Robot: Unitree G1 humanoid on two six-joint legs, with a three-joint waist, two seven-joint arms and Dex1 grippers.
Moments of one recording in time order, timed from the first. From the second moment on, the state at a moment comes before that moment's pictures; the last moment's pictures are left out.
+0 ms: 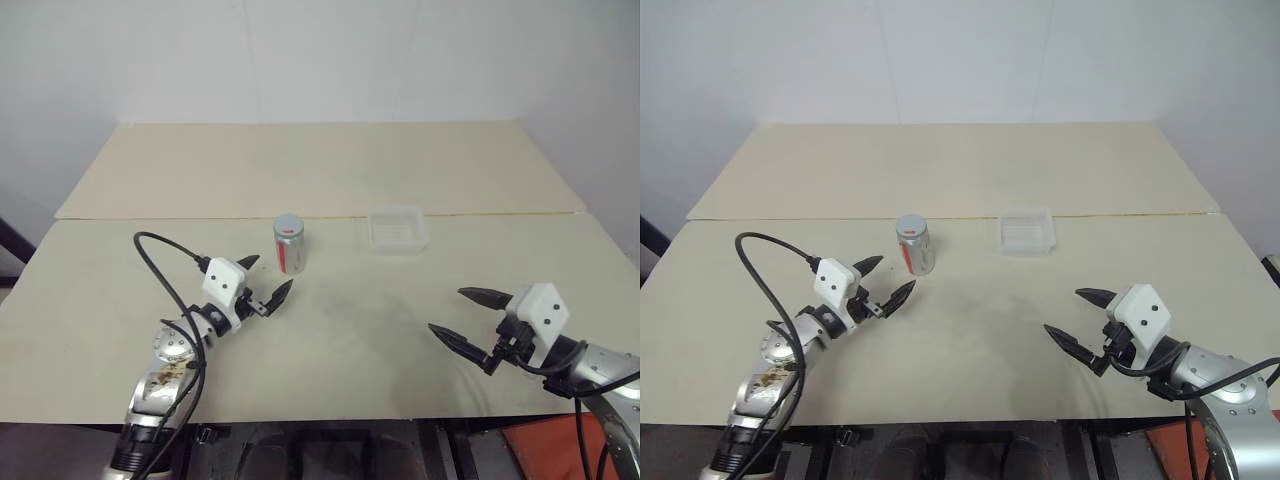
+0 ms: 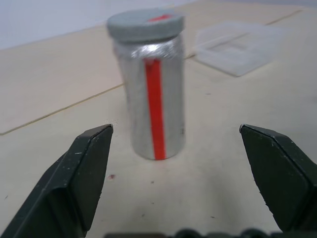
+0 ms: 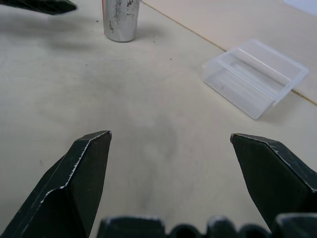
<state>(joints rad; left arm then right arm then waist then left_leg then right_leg) -0.15 0.33 0.00 -0.14 -0.18 0.16 -0.50 0.21 -0.71 -0.31 -0.57 0.42 0.38 0.78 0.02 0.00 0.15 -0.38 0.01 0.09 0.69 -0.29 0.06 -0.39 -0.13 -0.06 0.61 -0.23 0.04</state>
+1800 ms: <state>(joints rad) -0.42 0.10 -0.04 0.42 -0.01 -0.26 -0.26 0.30 -0.70 -0.36 -0.62 0.41 0.38 0.71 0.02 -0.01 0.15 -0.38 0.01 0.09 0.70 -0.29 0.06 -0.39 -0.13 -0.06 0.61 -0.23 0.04</state>
